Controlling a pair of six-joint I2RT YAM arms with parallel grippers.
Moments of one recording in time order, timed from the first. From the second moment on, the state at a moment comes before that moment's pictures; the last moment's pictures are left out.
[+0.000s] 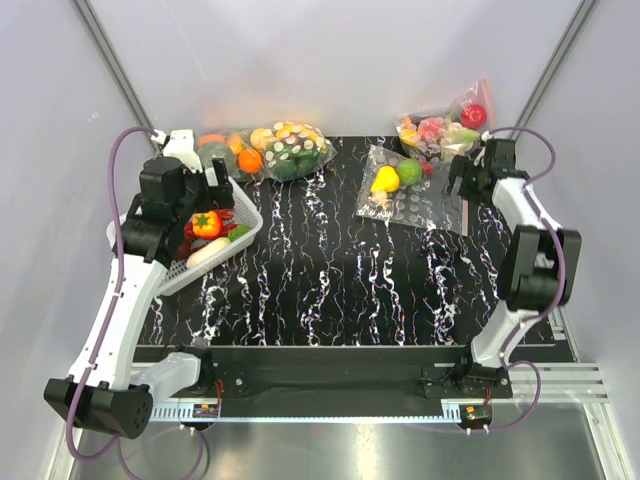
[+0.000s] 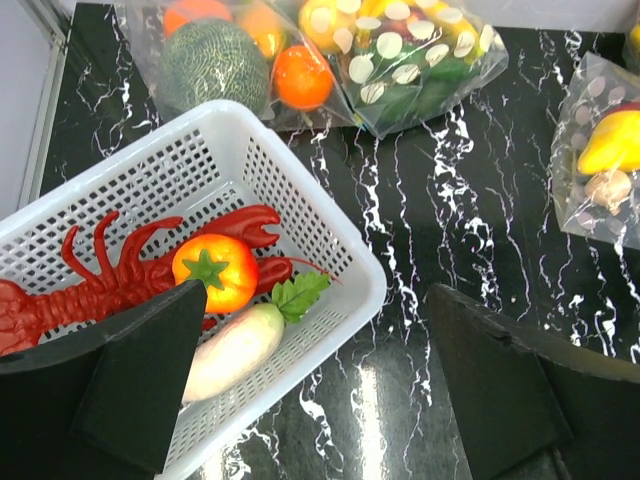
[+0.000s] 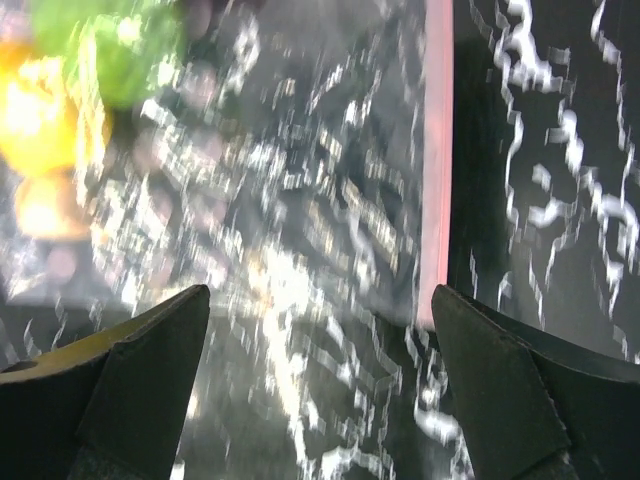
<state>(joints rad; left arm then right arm) -0.18 1.08 1.25 -0.57 -0.09 -0.16 -0.13 1.76 1.35 -0.43 -0.11 0.19</state>
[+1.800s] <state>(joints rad) -0.26 1.02 1.22 -0.64 -0.11 -0.18 -0.15 2.19 1.70 -0.48 -0.13 0.13</state>
